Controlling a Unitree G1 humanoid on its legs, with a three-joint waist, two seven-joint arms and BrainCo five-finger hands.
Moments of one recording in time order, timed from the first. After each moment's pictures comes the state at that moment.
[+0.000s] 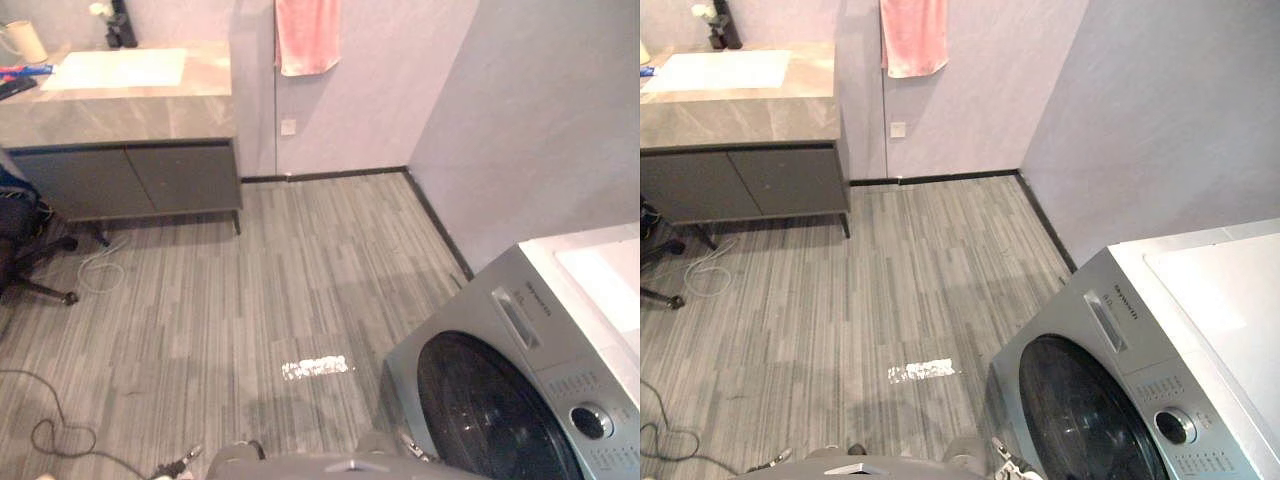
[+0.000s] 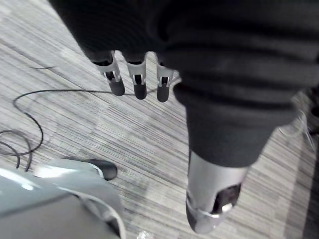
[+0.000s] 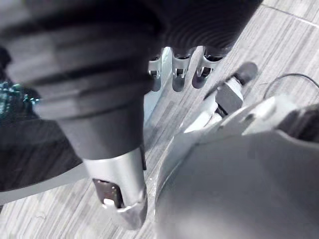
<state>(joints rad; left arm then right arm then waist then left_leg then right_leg) 0.13 0.08 0.35 1.07 -0.27 0.06 0.17 0.05 -0.01 -0.54 1.09 0.28 0.06 -0.11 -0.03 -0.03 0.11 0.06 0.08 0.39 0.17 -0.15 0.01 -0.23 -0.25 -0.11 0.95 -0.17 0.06</state>
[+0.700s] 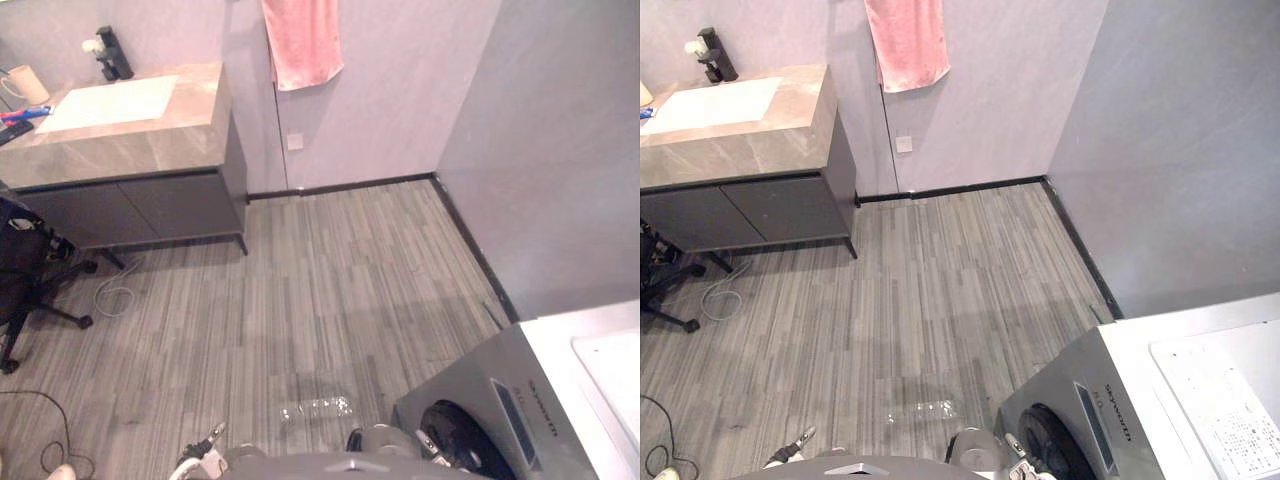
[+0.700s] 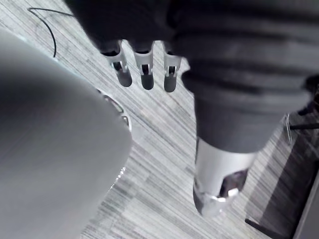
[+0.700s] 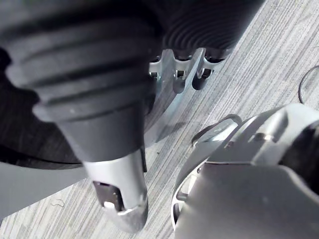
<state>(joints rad) 0.09 -0.07 0.52 1.02 -0.23 0.05 0.16 0.11 -0.02 -0.57 0.99 0.35 0.08 -0.10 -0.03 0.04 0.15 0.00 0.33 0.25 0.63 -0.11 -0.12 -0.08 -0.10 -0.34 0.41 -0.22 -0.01</state>
